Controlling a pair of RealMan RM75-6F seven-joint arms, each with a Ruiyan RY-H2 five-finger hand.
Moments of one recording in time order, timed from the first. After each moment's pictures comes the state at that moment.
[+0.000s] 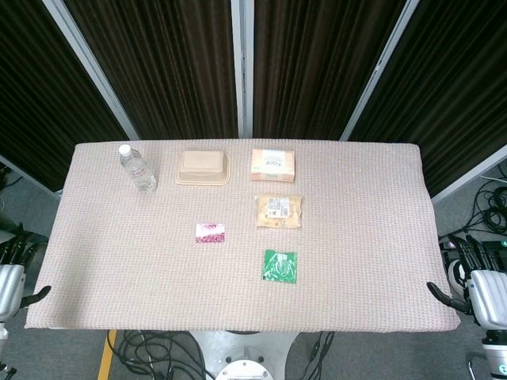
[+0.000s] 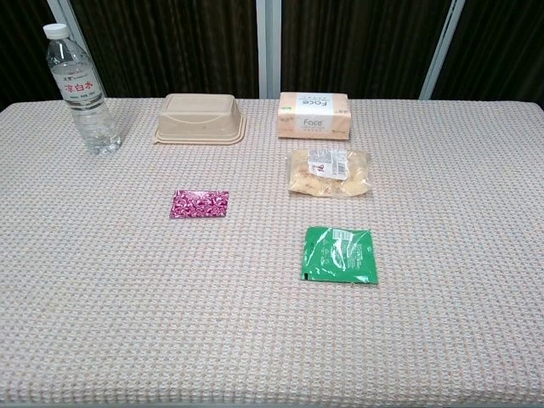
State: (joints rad) left arm -0.03 -1.11 -0.03 -1.59 1.47 1.50 0.12; right arm 0.03 -1.03 0.04 -1.67 -1.54 1.51 0.19
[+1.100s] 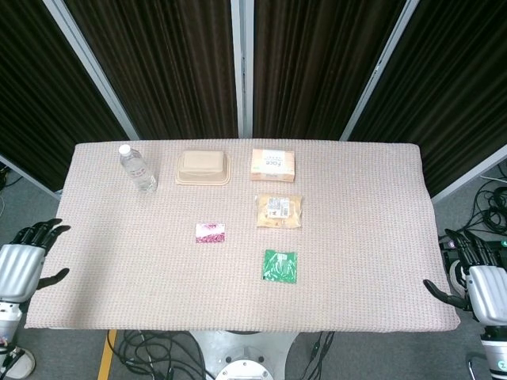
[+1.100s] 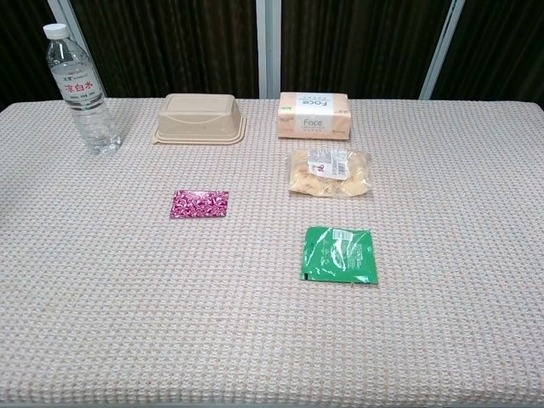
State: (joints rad) left arm -0.14 -1.08 -0.06 -1.58 1.57 1.46 0.07; right arm 0.04 -1.02 0.05 -1.68 -1.56 1.52 0.19
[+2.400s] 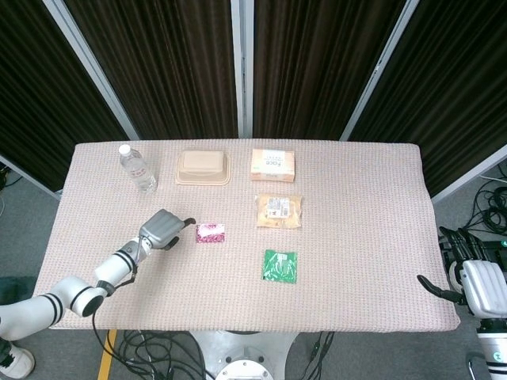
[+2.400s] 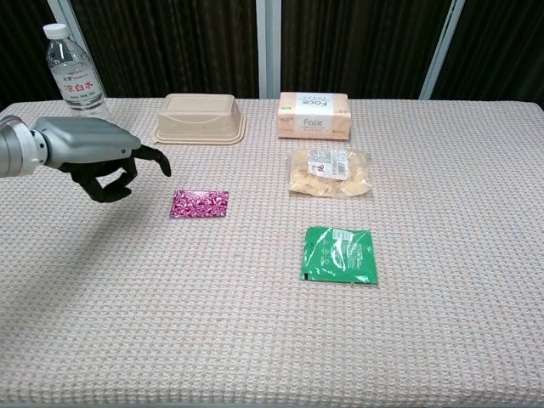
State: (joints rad) left arm -0.79 -1.50 -0.09 -1.21 1.40 0.61 0.13; right arm 0.08 -1.01 0.05 -1.69 -1.51 1.44 0.17
